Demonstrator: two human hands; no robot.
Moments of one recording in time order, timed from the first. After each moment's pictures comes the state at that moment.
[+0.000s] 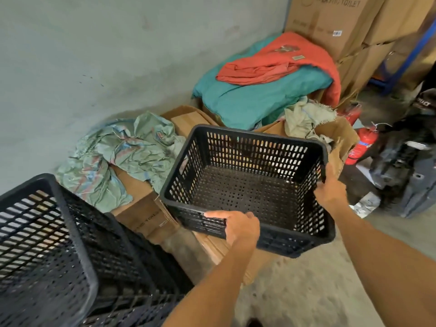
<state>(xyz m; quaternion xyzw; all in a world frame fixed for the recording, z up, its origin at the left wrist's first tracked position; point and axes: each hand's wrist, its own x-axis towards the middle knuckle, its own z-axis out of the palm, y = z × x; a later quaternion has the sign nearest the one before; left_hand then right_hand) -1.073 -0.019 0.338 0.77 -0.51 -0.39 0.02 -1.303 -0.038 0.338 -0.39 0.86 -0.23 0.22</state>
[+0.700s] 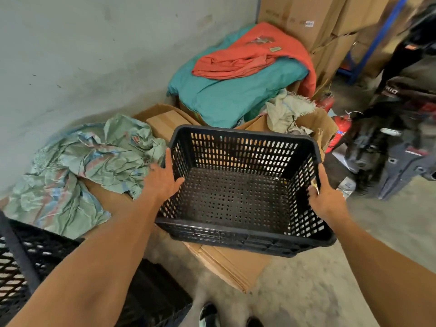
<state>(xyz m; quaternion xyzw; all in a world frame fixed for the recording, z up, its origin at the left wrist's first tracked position) -0.923 -0.231 0.327 0.64 -0.76 -0.07 -0.09 -1.298 -0.030 0.308 -0.38 0.89 -0.15 0.17</state>
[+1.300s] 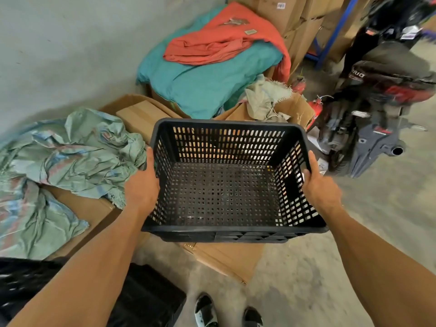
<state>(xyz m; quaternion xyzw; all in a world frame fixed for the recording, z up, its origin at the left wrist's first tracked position) -0.898 -0.239 0.299 0.60 -0.80 -0.08 0.01 -1.287 -0.035 0.290 -0.34 0.93 -0.10 0.08</state>
